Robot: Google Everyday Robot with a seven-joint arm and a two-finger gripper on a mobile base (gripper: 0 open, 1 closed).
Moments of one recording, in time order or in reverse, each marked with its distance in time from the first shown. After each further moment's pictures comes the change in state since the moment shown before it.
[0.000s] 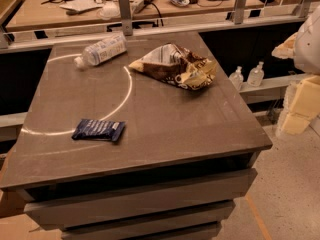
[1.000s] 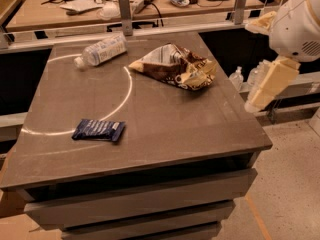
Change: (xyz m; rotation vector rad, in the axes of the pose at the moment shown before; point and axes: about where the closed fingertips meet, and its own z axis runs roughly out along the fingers) arm -0.054 -0.050 0.008 0.136 -0.244 -0.125
